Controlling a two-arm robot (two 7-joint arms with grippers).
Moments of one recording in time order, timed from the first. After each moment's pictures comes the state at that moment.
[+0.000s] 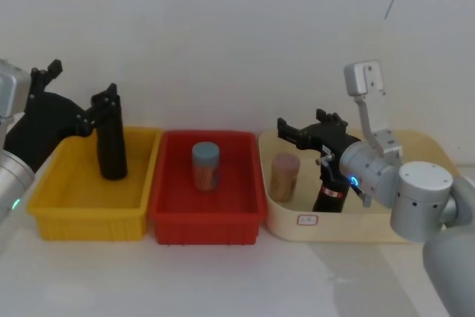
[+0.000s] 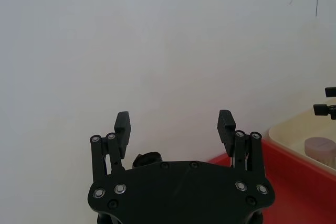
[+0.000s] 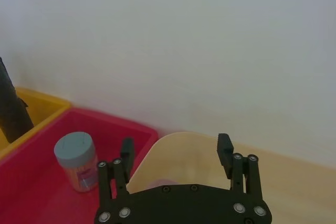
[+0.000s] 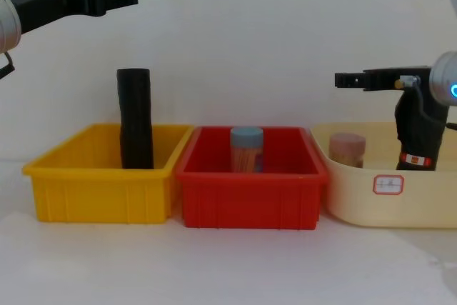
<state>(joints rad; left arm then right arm) -0.44 0.33 0.25 -1.51 -0.22 -0.10 -0.22 0.71 0.17 -0.27 -1.01 0.24 0.20 0.26</state>
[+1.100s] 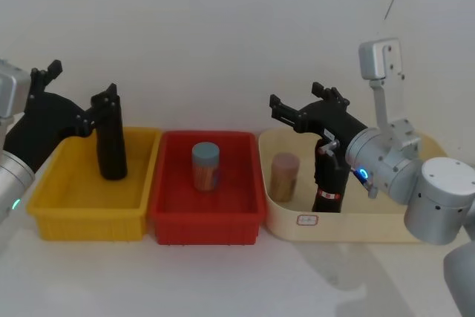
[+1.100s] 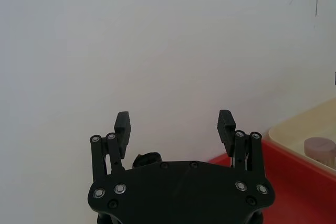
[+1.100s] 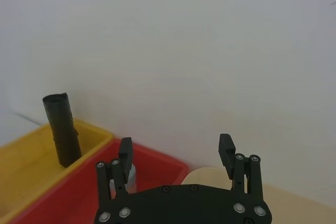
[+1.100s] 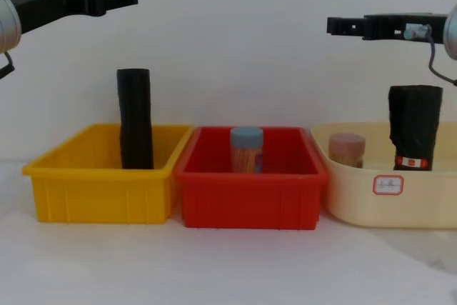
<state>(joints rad) -0.44 0.33 0.25 -1.51 -0.22 -0.10 -0.22 0.59 0.21 -0.25 -1.32 0.28 0.22 0.30</state>
